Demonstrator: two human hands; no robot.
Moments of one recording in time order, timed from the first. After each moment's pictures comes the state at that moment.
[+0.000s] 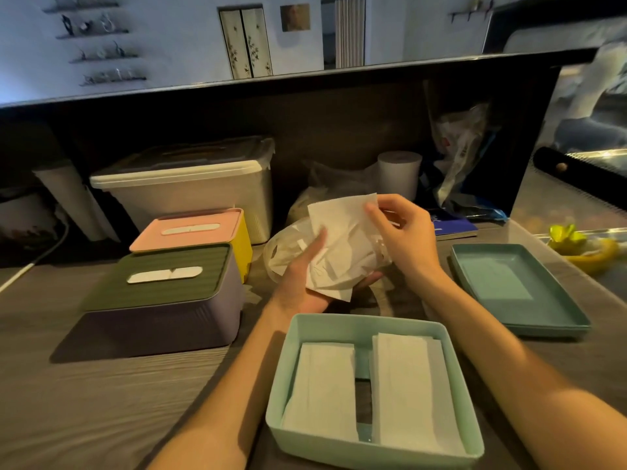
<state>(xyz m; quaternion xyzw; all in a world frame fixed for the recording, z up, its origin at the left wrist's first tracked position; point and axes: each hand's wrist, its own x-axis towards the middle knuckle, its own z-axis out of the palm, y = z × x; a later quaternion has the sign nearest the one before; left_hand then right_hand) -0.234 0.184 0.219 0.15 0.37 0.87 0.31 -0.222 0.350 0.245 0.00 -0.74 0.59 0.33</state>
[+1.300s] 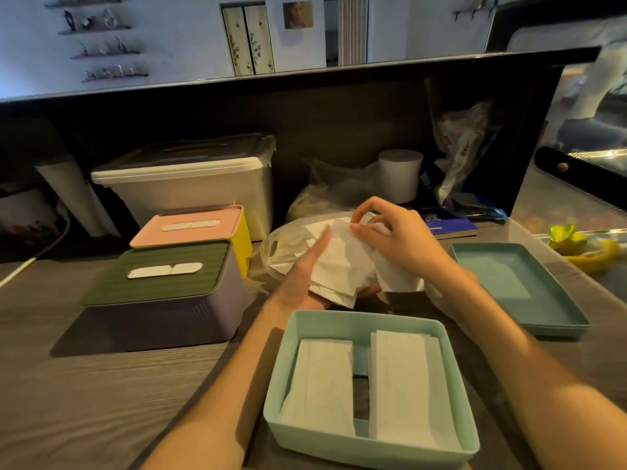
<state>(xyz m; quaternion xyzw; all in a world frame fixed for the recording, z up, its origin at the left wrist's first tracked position) -0.222 0.182 0.227 0.07 0.46 0.83 0.30 -0.213 0.364 0.262 0.08 -0.90 0.40 0.16</state>
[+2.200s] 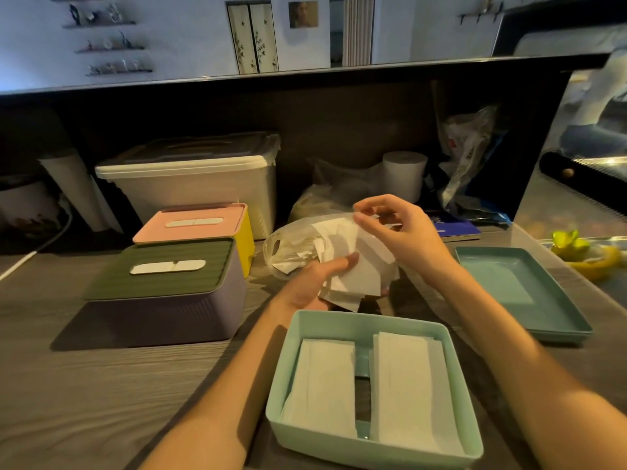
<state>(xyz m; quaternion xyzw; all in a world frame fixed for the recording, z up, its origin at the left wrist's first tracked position) -0.234 0.179 0.213 0.11 0.59 0.75 0.28 -0.214 0.360 0.264 0.06 -0.85 0.49 0.21</state>
